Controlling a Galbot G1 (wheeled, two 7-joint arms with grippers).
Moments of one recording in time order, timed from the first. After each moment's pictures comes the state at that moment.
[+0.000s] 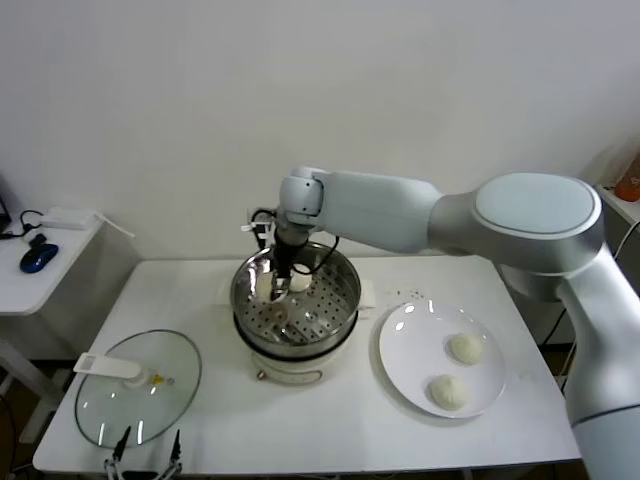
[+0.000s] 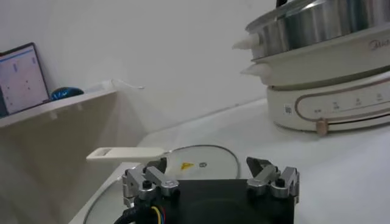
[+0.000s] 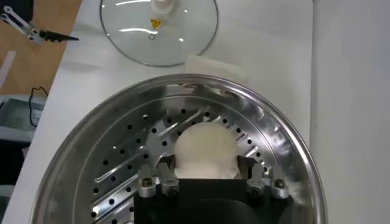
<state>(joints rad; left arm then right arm) 1.81 -1.58 -0.84 -1.76 0.13 -0.43 0.10 0.60 1.54 -1.48 0.93 0.85 -0.48 -0.90</state>
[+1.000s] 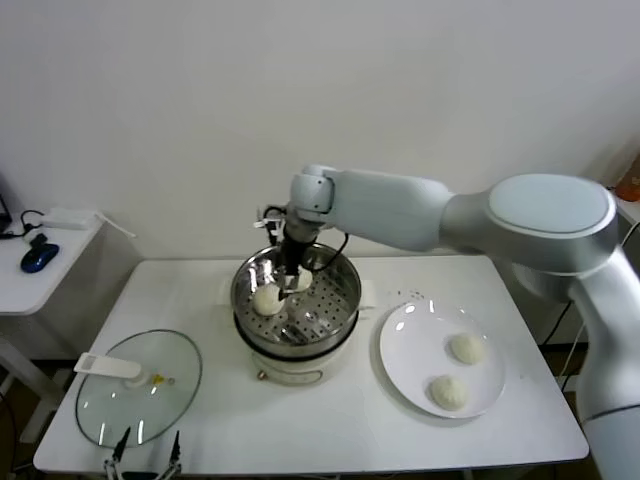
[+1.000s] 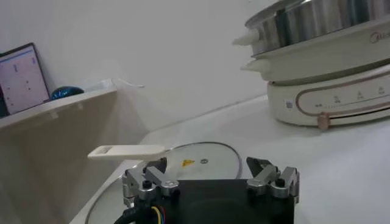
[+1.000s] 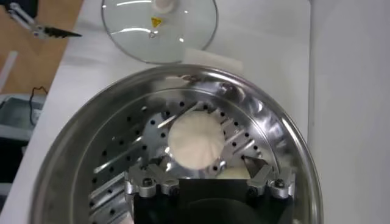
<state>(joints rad) 1.80 -1.58 -0.84 -1.75 0.15 -0.44 0.10 0.65 1.45 -1.50 0.99 0.85 -0.44 -0.93</state>
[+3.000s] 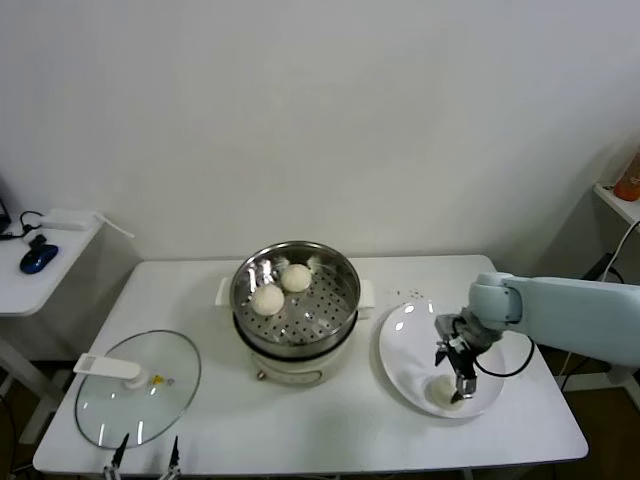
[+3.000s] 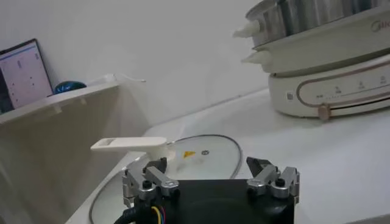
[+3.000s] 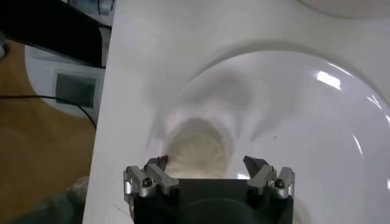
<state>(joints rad) 1.80 -1.60 -0.85 -1.73 0.17 -0.45 0.09 0.48 0.73 -1.67 1.46 0.44 -0.32 -0.88</state>
